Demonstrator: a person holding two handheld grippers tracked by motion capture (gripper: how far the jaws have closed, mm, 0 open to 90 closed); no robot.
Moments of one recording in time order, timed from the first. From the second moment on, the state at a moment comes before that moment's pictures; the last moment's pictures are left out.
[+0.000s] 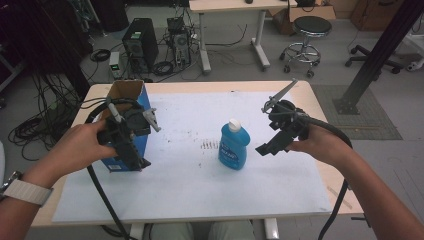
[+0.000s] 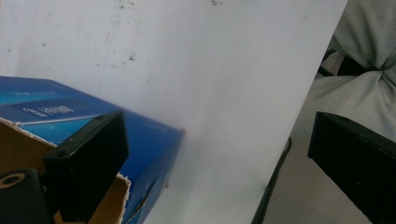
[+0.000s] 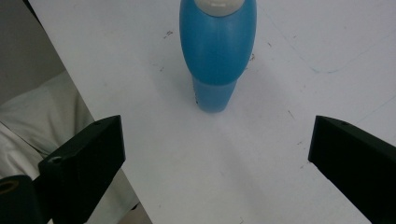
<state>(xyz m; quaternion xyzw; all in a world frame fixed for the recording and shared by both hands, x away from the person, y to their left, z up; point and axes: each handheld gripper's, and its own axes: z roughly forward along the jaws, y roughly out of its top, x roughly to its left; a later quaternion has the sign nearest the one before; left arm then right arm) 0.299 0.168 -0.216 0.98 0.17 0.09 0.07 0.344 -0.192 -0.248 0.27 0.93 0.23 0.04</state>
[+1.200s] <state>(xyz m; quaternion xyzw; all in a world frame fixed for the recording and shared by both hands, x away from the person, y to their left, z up) 0.301 0.167 -0.221 0.98 0.17 0.08 0.07 0.331 -0.198 -0.295 0.28 0.90 0.33 0.06</state>
